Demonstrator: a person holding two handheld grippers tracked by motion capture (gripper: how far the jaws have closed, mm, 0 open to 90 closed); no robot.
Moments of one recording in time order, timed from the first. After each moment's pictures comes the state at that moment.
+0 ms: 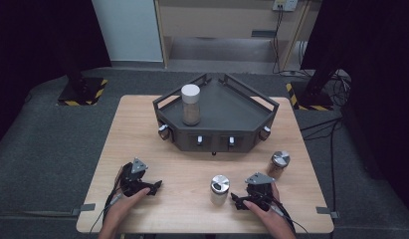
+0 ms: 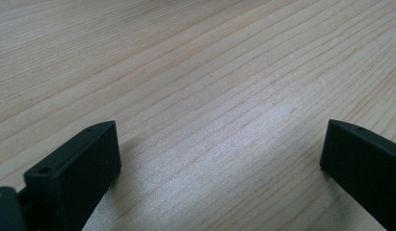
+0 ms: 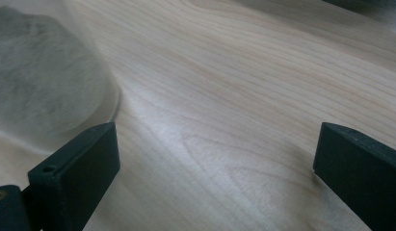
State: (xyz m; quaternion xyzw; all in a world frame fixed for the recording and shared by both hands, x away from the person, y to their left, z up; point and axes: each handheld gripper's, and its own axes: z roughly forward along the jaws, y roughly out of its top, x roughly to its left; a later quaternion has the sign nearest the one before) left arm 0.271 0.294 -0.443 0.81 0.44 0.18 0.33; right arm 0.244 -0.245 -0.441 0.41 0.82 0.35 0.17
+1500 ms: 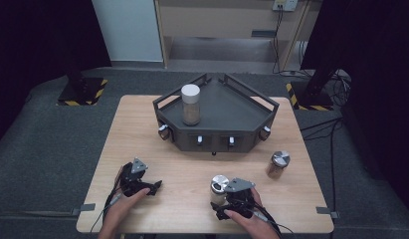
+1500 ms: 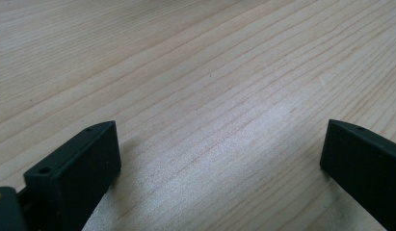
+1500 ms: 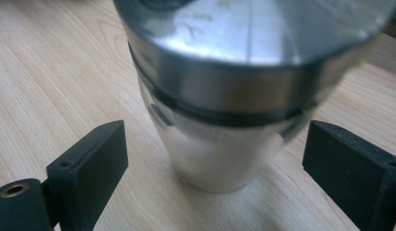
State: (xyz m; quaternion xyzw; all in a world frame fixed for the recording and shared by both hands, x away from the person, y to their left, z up) left arm 0.271 0.295 -0.443 0.81 0.44 0.18 0.33; right arm 0.231 -0.199 -0.416 0.34 0.85 0.38 0.13
